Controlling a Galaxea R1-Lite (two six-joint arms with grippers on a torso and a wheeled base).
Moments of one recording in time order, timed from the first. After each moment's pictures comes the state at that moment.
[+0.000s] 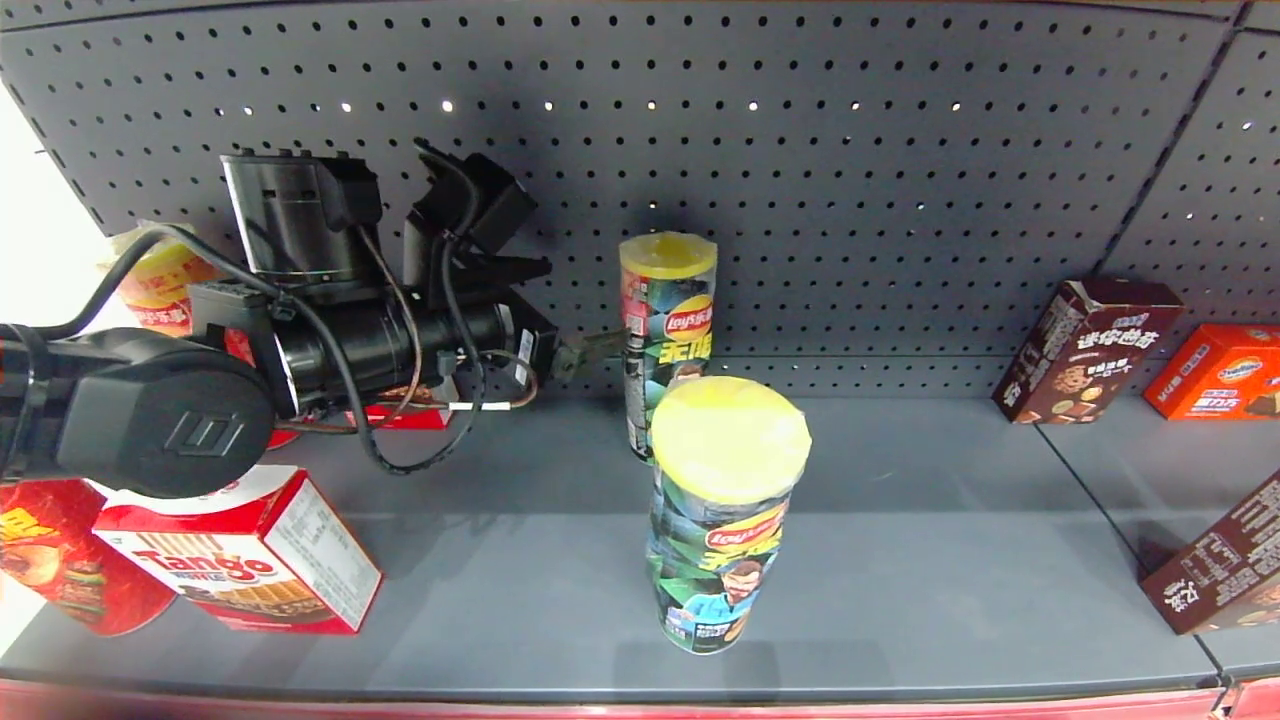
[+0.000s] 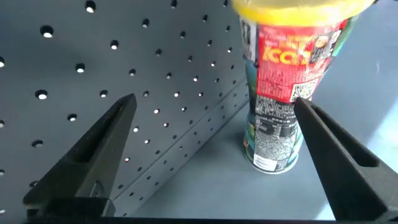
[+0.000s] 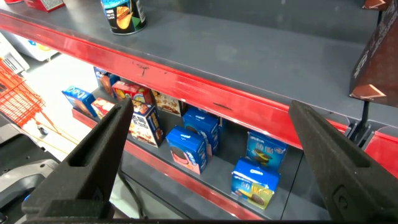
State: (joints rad) left arm -0.39 1.76 -1.14 -0.50 -0.31 0.31; right arm 0.62 0.00 0.00 0.00 -0.05 0.01
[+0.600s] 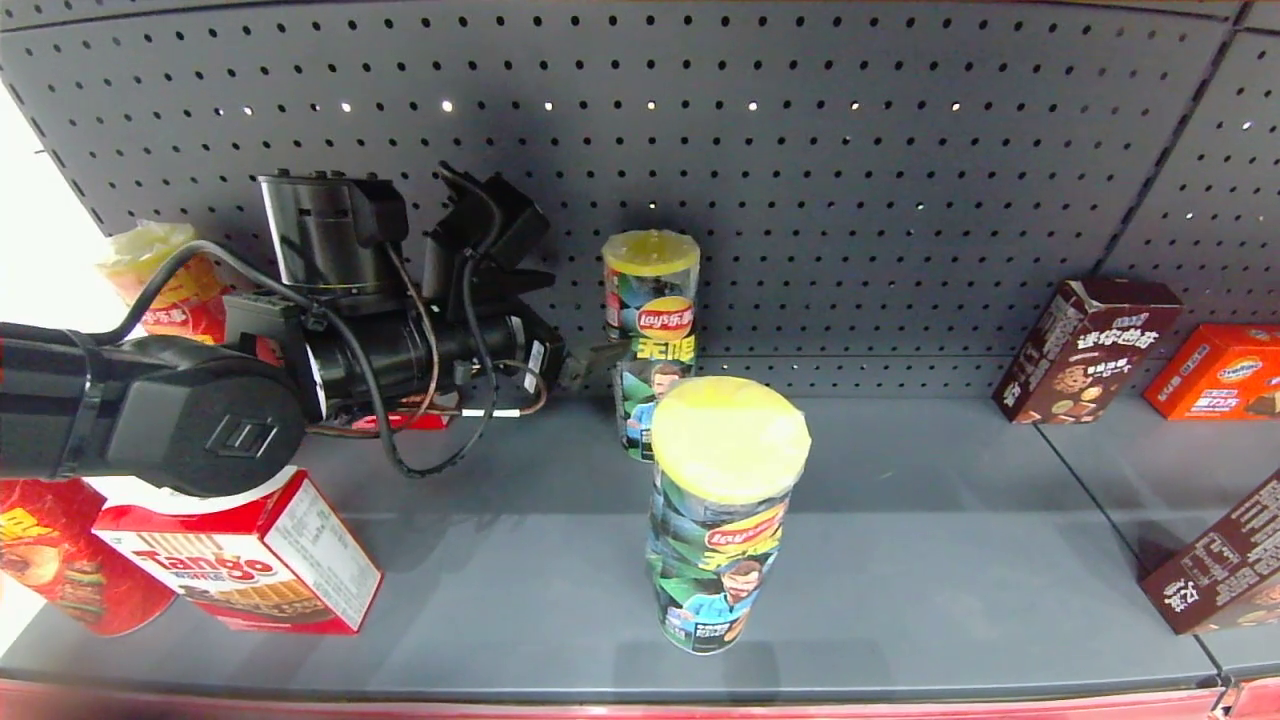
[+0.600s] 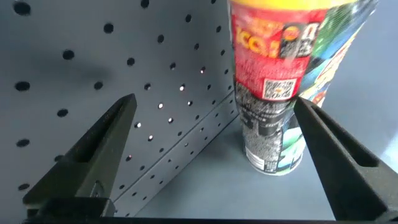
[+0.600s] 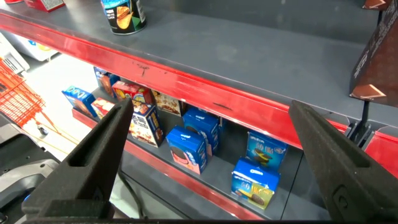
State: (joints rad) left arm -0.38 1.80 -1.15 -0.51 -0.28 0.34; right arm 0.62 0.00 0.00 0.00 -0.05 0.01
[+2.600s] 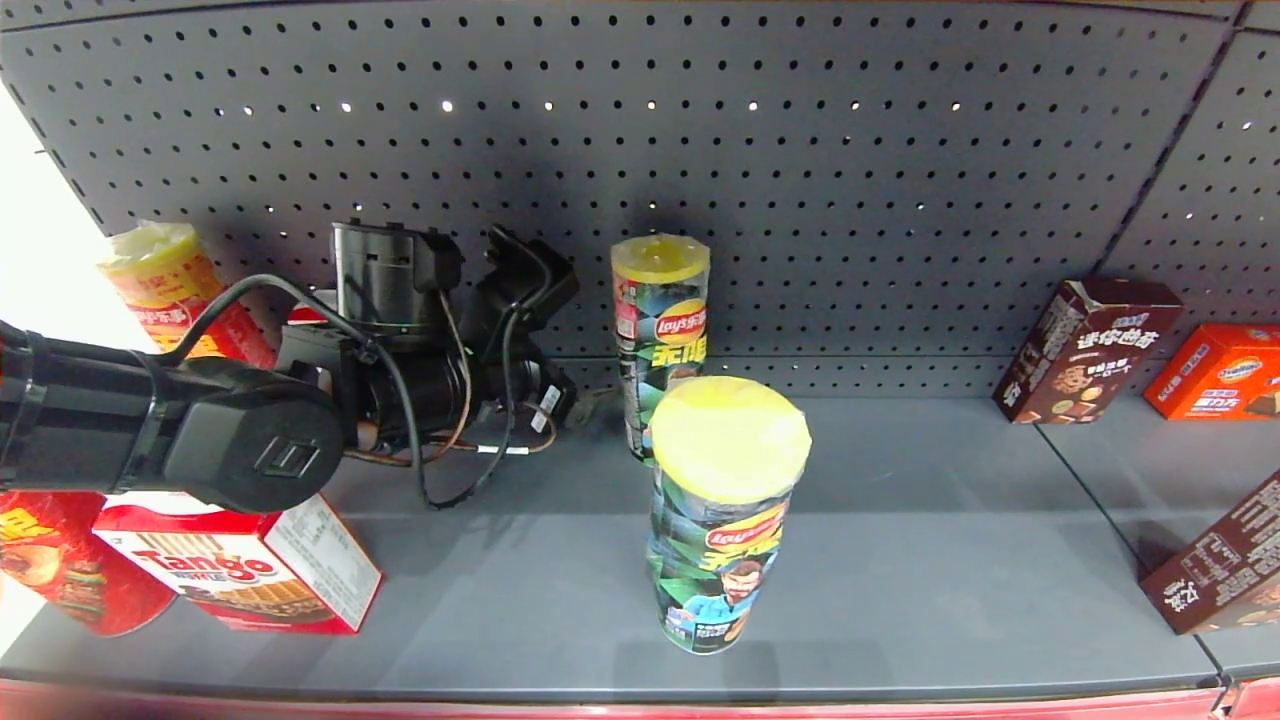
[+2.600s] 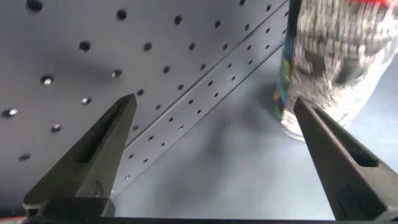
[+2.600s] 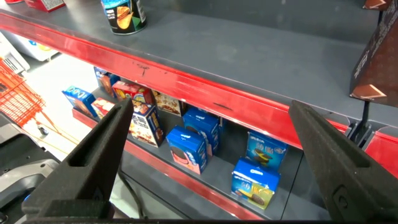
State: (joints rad) left arm -0.42 1.84 -1.13 -0.43 -0.09 0.41; right arm 0.62 0.00 0.00 0.00 -0.05 0.01
